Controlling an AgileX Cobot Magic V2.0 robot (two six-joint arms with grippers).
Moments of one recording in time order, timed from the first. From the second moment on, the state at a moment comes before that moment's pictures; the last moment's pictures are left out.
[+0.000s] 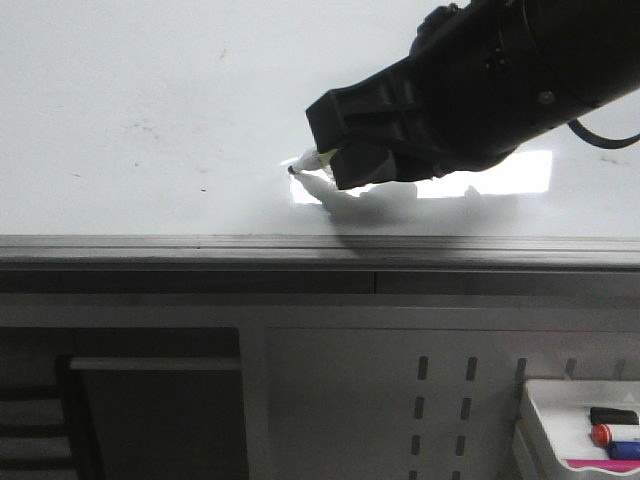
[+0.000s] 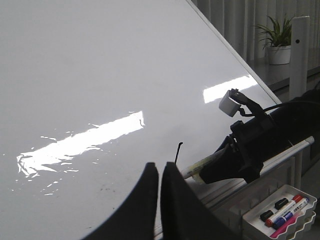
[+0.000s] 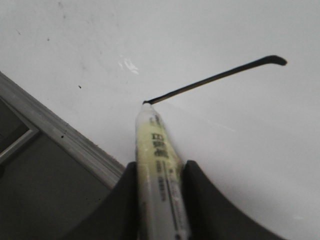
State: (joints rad) left arm -0.37 0.06 -0.40 -0.79 0.46 0.82; right arm 0.64 1.41 -0.73 0.34 -0.07 -0.34
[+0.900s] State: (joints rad) left arm -0.37 0.06 -0.40 -0.79 0.46 0.82; right arm 0.30 1.20 -0.73 0.35 0.30 -0.34
